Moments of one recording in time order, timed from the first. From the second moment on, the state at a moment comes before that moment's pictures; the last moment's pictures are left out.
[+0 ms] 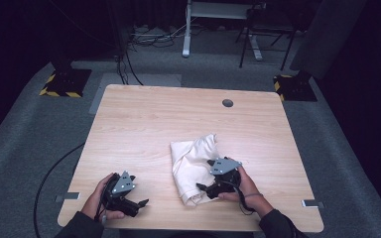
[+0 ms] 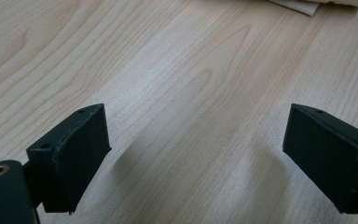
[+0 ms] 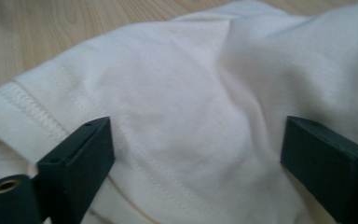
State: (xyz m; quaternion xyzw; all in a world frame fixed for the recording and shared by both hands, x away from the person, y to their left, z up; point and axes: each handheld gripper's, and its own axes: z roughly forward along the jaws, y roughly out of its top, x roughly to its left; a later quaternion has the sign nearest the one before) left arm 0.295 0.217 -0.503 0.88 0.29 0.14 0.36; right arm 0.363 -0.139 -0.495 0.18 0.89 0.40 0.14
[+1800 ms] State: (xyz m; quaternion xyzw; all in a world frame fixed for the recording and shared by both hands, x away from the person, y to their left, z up) left arm 0.304 0.218 -0.510 0.88 0.30 0.12 0.35; right arm 0.418 -0.109 -0.500 0.39 0.84 0.36 0.13
